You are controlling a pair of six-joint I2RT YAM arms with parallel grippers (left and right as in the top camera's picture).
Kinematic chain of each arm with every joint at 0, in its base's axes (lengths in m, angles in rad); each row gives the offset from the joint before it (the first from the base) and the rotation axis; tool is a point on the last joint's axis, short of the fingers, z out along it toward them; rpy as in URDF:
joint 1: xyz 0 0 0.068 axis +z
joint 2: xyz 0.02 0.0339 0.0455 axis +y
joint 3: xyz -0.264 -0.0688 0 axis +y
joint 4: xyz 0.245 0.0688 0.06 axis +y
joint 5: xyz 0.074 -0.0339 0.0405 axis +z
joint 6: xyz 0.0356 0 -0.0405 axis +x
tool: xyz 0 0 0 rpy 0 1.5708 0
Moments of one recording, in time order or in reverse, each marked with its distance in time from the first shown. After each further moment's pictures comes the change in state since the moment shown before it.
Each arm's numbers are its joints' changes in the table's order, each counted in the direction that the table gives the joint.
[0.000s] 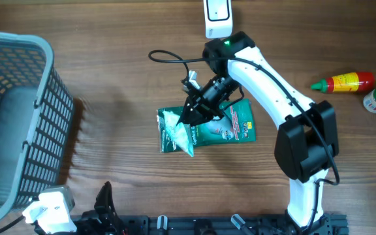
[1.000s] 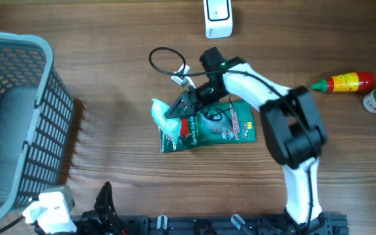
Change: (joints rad) left arm 0.000 0.000 0.000 0.000 0.000 0.000; right arm -0.026 0.143 0.269 -0.796 0.357 -0.248
